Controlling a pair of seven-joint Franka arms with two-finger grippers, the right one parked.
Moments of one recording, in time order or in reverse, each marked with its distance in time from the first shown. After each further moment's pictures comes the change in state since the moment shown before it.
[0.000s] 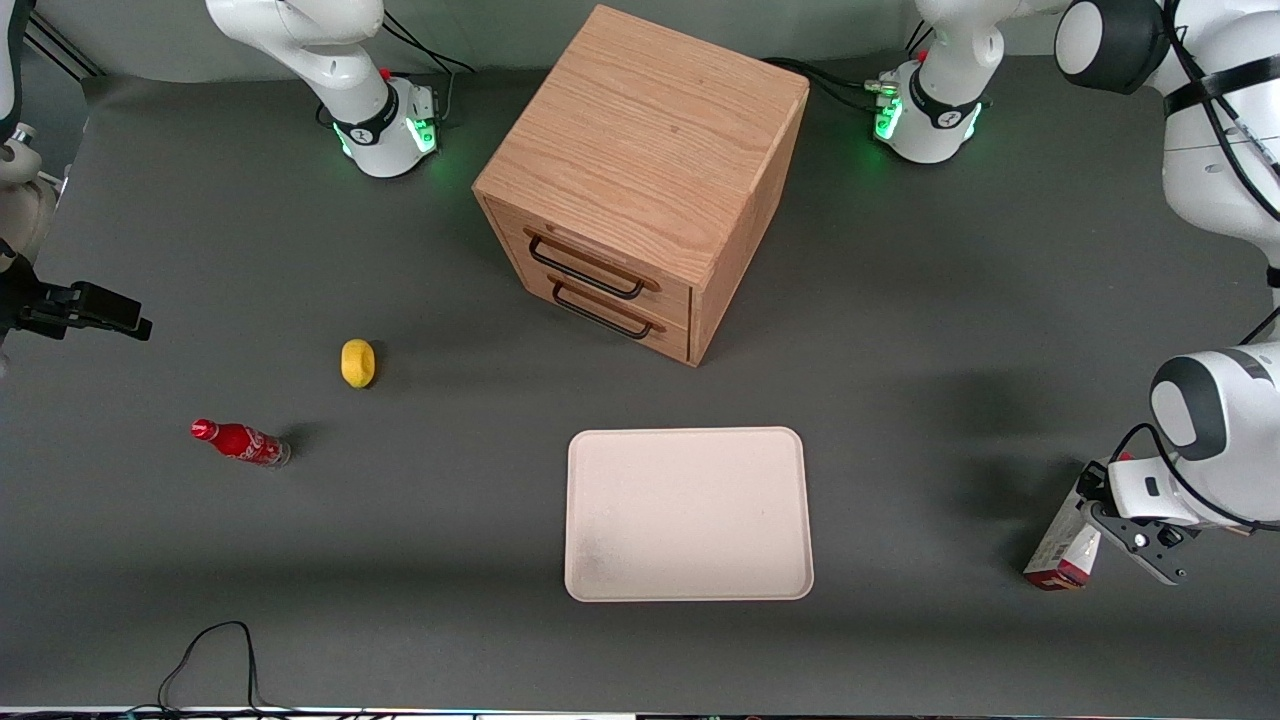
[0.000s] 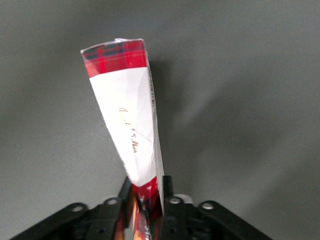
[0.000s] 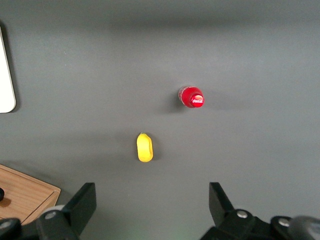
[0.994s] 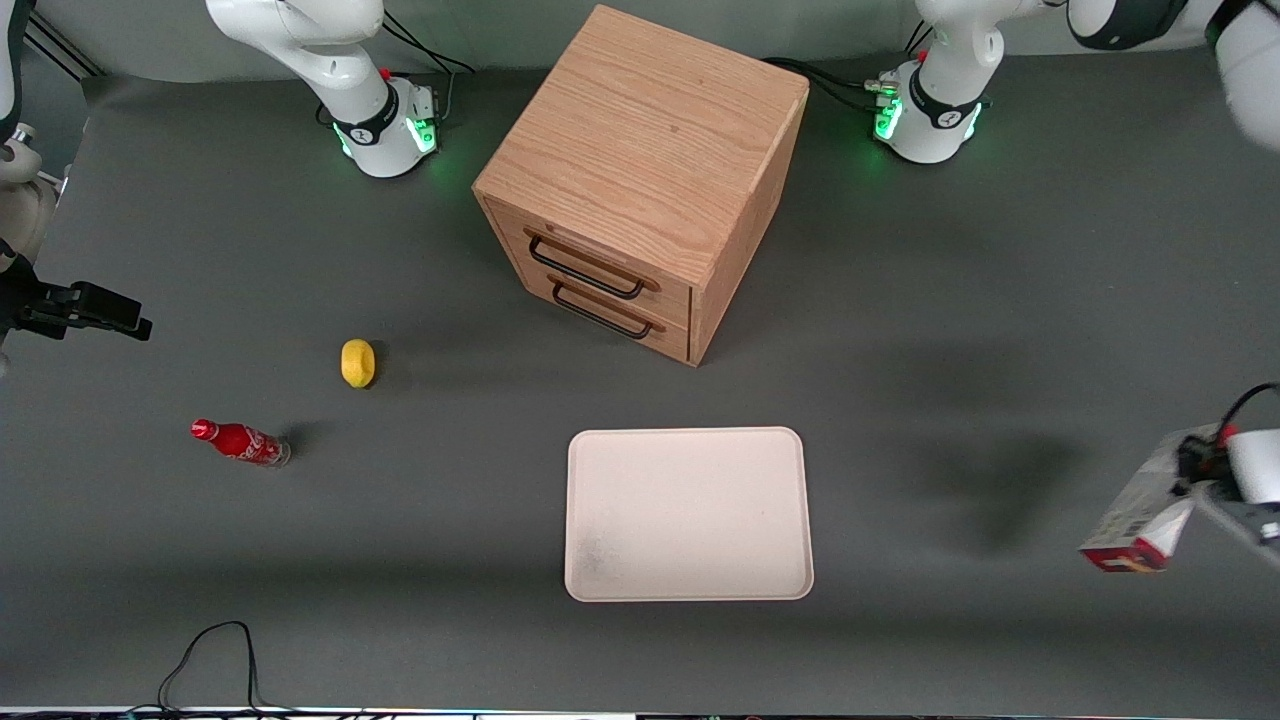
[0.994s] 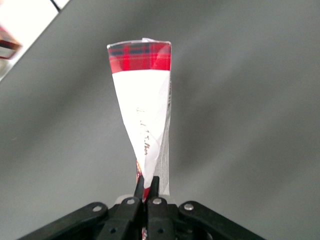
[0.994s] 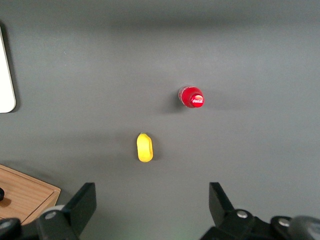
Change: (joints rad) arm 0.010 -0.147 0.010 0.304 -0.001 -0.490 0.000
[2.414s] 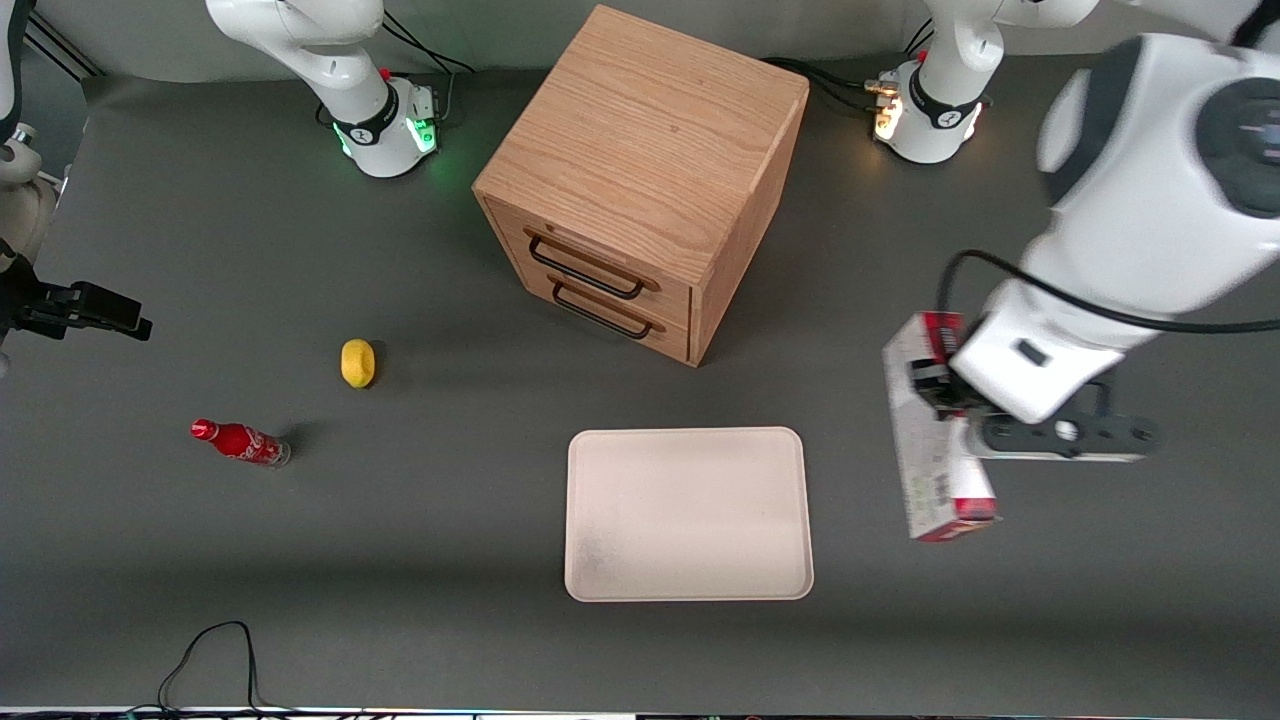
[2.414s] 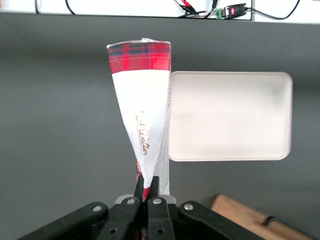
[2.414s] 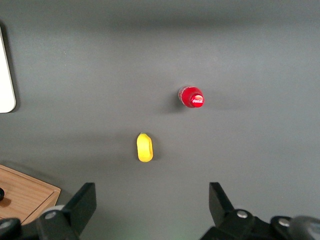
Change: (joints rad) arm -0.506 -0.123 -0.039 0.115 -0.008 -0.118 -1.365
